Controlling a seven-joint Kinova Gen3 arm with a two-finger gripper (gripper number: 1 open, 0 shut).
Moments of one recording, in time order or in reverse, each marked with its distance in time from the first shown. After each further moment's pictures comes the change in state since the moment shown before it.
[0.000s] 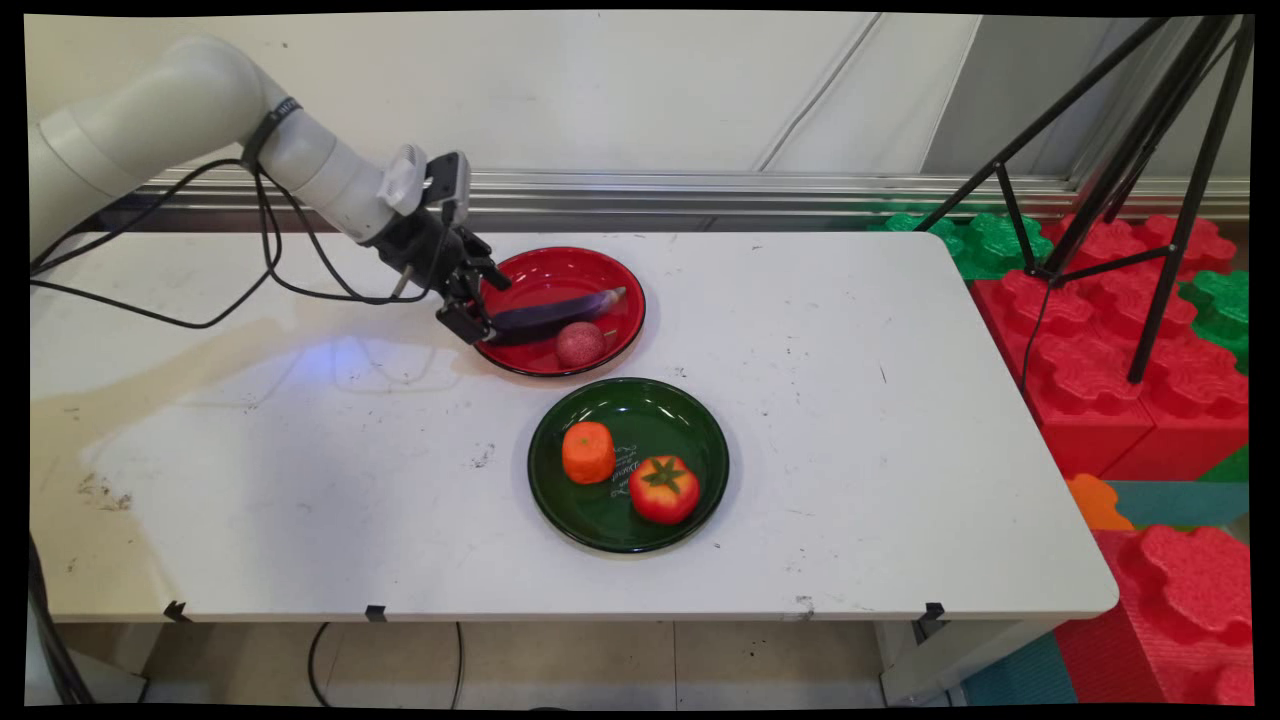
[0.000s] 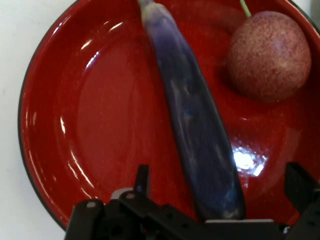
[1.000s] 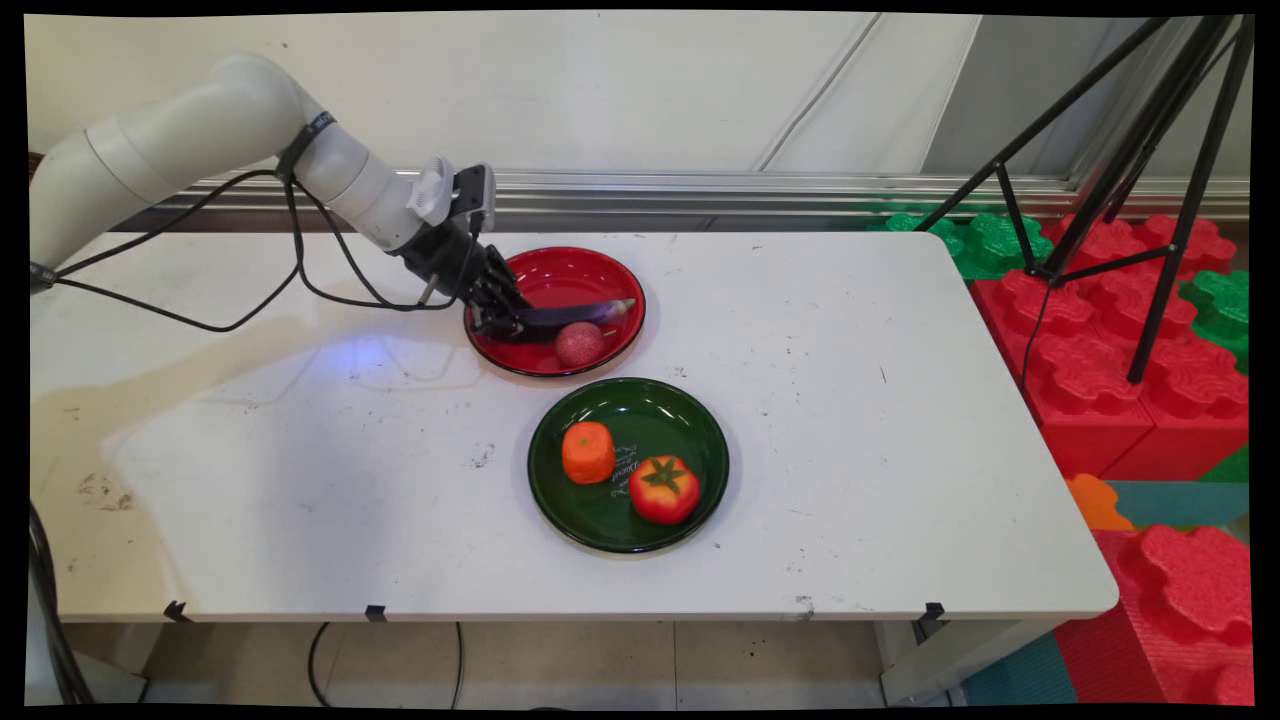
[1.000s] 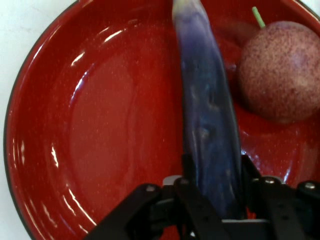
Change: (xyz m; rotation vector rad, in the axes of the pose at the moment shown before) arm 0.010 -0.004 0.027 -0.008 -0.006 -0.004
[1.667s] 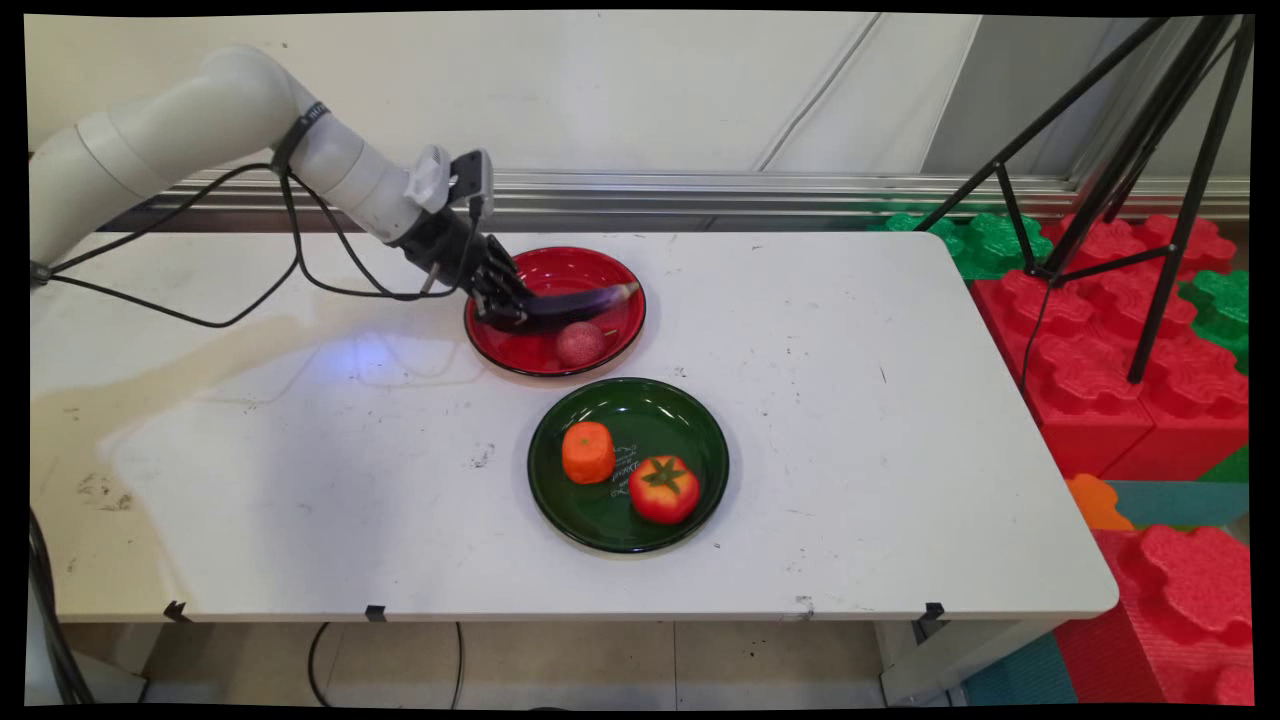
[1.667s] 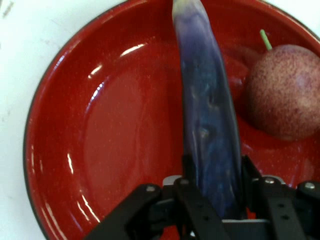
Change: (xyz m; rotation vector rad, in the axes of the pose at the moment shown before) arm 0.005 -0.002 -0.010 0.016 0.034 -0.037
